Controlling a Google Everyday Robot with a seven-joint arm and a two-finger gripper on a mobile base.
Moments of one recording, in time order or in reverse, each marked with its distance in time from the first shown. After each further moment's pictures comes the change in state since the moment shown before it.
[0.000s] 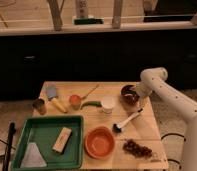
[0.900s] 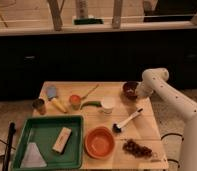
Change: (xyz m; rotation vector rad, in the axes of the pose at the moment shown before) arm 0.008 -0.002 -0.001 0.012 0.002 0.014
